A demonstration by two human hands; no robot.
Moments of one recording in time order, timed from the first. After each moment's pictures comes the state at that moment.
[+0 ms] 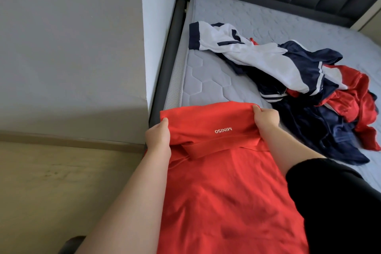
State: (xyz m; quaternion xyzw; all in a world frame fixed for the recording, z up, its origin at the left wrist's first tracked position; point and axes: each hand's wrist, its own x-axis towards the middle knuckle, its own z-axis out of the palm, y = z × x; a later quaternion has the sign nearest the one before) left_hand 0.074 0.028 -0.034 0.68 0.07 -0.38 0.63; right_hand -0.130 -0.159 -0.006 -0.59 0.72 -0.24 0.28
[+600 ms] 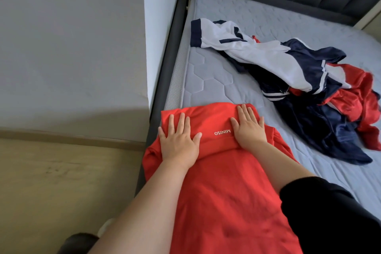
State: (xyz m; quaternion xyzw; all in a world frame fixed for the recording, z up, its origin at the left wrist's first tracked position) left_hand 0.035 0.035 -0.064 0.85 -0.49 -0.12 0.13; right_hand -0.124 -0.116 -0.042 -0.85 0.53 0.01 0.05
